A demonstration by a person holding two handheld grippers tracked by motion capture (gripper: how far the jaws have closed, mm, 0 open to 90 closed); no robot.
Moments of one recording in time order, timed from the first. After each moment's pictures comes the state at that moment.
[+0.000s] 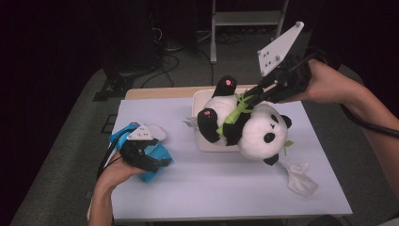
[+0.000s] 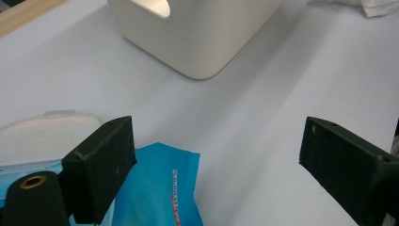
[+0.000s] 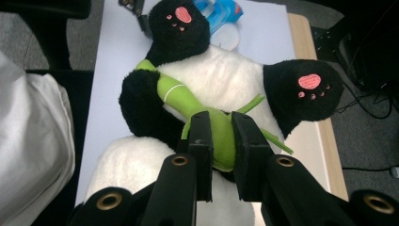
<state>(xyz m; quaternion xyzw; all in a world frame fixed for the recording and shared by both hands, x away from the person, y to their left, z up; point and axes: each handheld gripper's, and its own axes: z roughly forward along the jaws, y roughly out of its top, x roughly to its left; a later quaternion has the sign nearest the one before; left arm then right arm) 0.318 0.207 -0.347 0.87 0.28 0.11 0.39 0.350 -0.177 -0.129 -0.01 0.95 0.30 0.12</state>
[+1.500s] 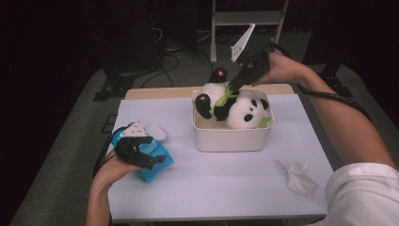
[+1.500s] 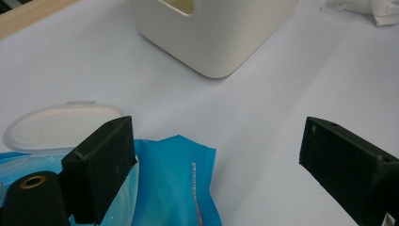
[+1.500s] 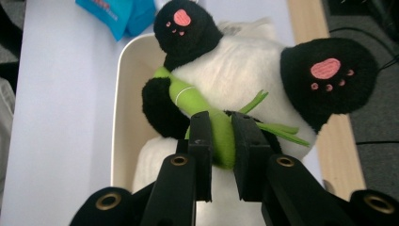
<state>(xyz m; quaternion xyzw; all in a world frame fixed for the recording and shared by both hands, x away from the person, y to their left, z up) 0.324 0.221 -0.348 0.86 0.30 0.11 0.39 0.489 -0.151 -0.199 0.04 0.96 0.26 0.06</state>
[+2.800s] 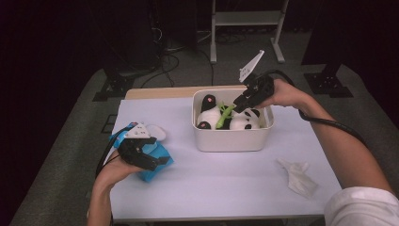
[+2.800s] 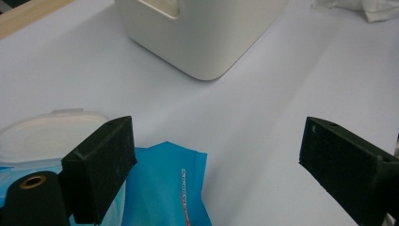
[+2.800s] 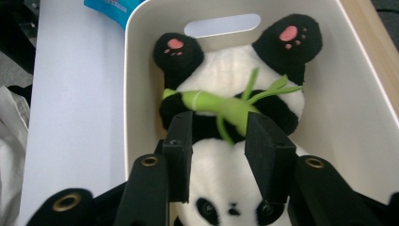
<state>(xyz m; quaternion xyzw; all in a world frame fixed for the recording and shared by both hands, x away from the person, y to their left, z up) 0.322 0.212 -0.347 0.87 0.28 0.11 0.39 0.476 -0.176 -0.265 0.09 0.95 0.30 0.01</state>
